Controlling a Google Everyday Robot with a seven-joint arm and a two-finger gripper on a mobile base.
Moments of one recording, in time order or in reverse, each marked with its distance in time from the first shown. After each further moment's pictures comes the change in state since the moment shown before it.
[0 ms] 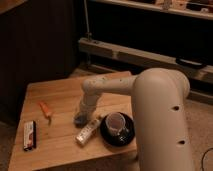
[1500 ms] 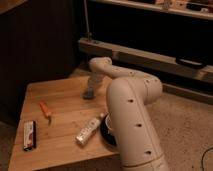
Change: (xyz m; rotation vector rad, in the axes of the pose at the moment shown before) arm -0.182 0.017 -0.007 0.019 -0.087 0.055
